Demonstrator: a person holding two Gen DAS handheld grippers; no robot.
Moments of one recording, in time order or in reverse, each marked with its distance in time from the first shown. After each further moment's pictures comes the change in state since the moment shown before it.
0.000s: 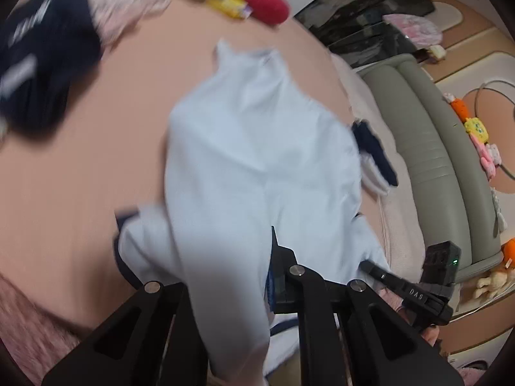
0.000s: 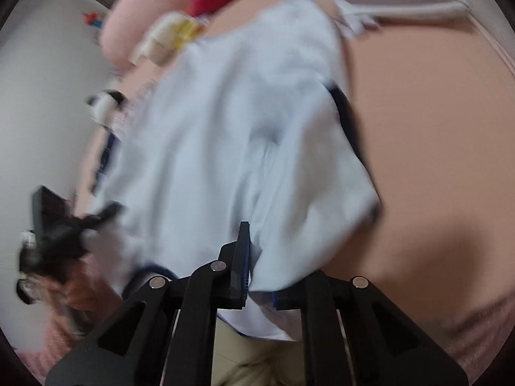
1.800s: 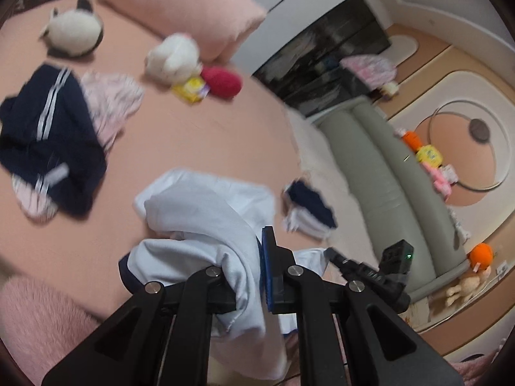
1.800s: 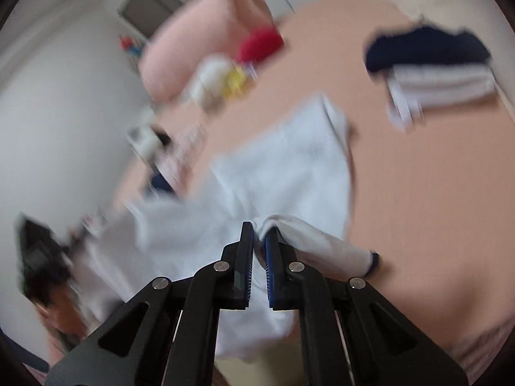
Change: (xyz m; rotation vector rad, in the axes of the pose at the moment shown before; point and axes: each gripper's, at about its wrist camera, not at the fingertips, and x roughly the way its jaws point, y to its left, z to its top) left arm -0.110 -0.028 0.018 0.030 -0.157 -0.065; right arm -0.047 0.058 0.056 -0.010 -0.201 0.122
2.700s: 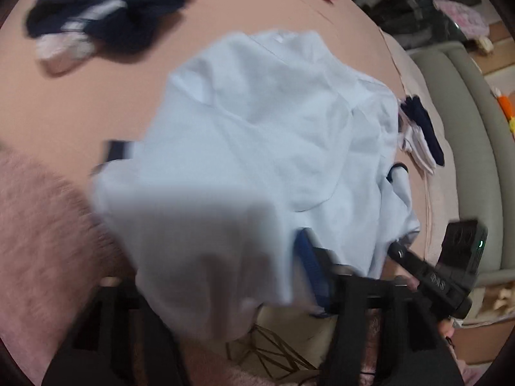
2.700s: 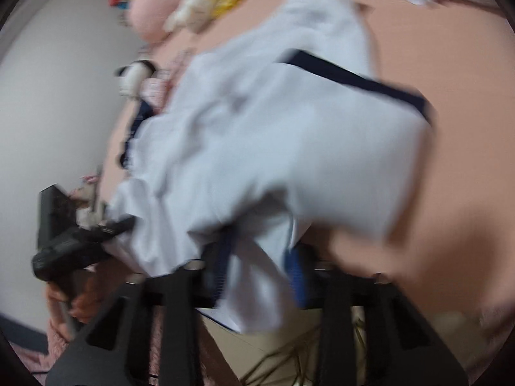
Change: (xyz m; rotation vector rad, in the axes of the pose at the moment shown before) left arm 0.099 0.066 -0.090 -0.138 0.345 0.316; right arm 0.107 -0.020 -0.101 -0.018 0.339 0.043
